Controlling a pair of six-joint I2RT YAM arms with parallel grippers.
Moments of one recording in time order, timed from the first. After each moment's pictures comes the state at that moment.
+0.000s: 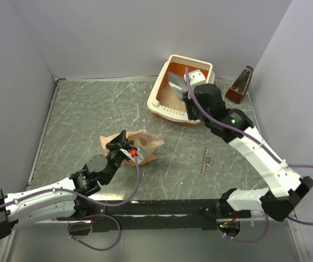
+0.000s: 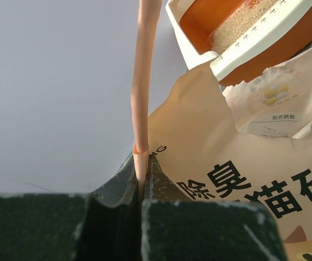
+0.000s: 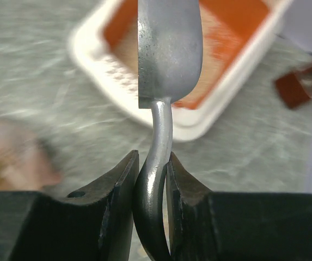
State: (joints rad) left arm -1.08 0.77 0.40 0.46 -0.61 0.90; right arm 0.67 1.30 1.53 -0.77 0.41 0.03
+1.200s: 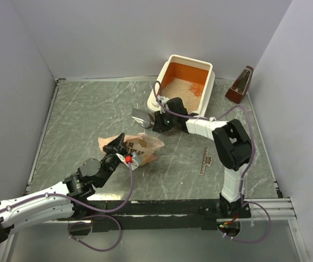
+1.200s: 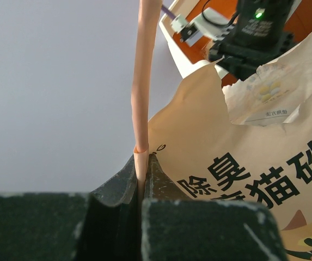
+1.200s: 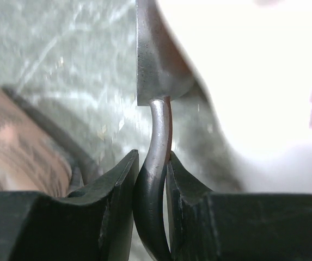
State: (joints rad) left arm -1.08 0.64 0.35 0.40 -0.52 0.92; right arm 0.52 1.89 1.18 -0.02 -0.35 0.20
